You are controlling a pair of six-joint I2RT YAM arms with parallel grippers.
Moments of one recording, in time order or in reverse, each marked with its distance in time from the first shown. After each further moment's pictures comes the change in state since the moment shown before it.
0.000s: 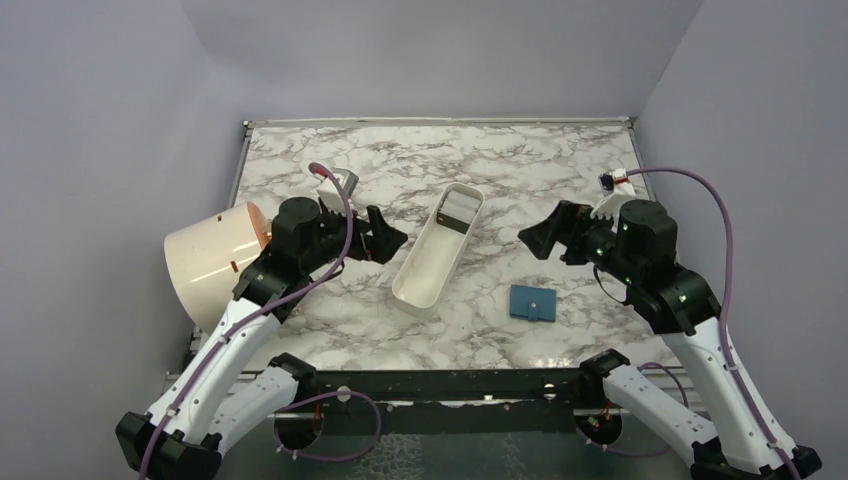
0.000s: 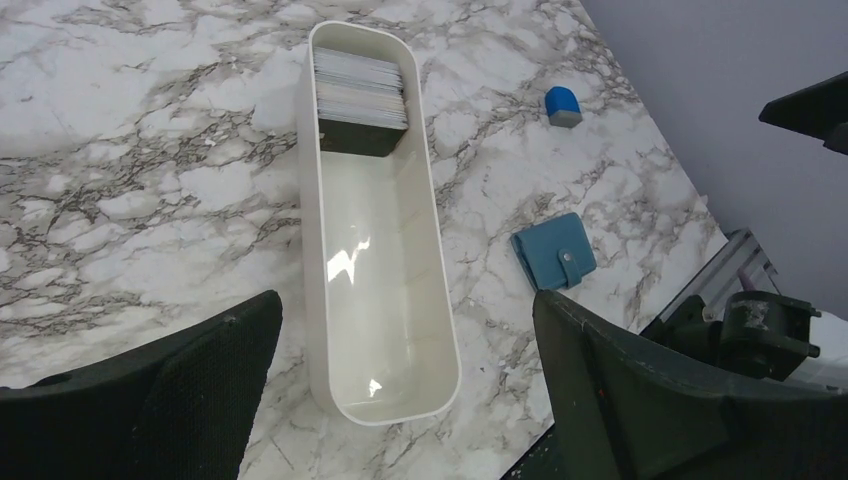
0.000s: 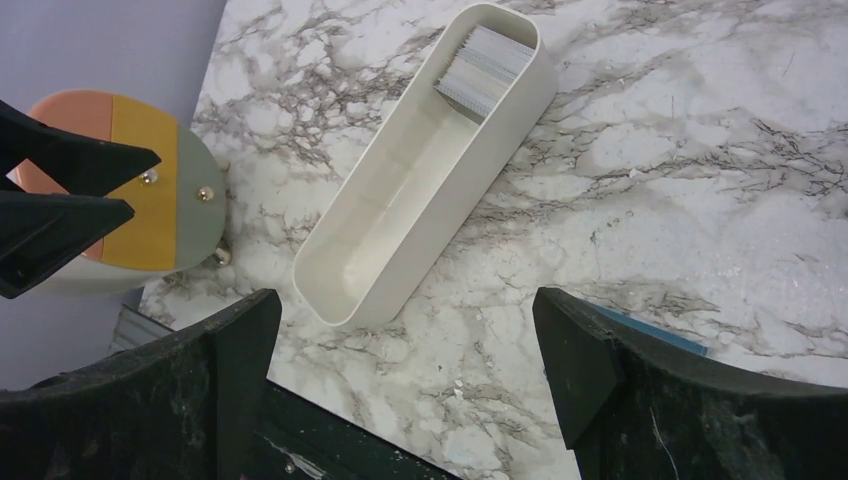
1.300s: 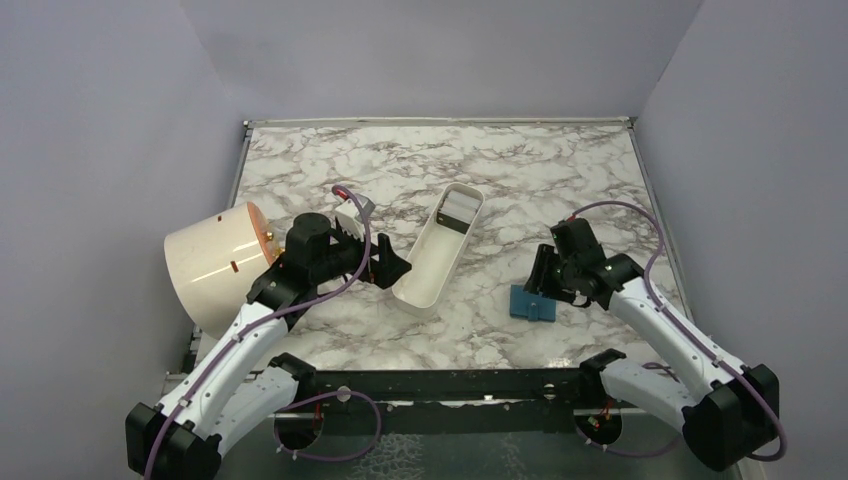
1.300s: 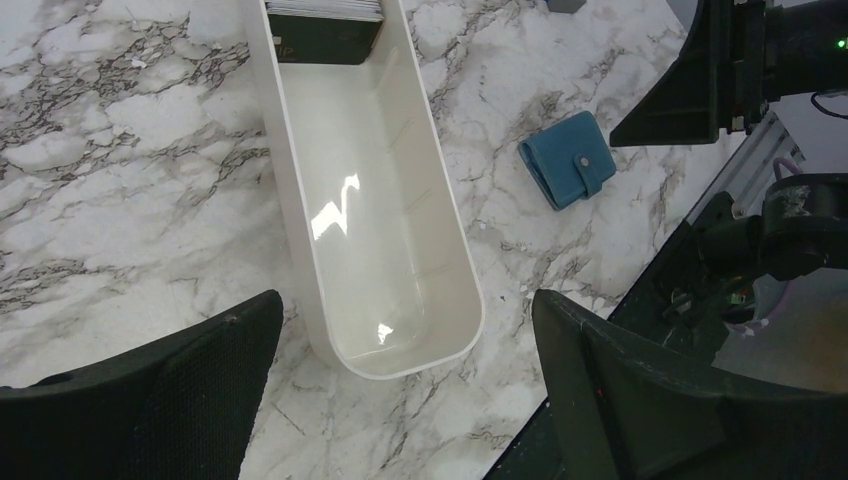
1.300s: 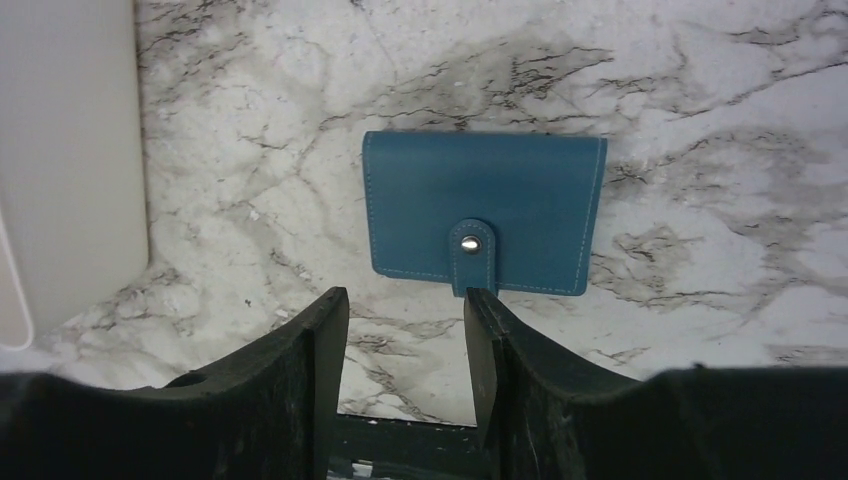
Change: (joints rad) left arm 0.000 -0.009 -0.172 0.065 0.139 0.105; right arm 0.010 0.232 -0.322 -0.075 0.132 0.124
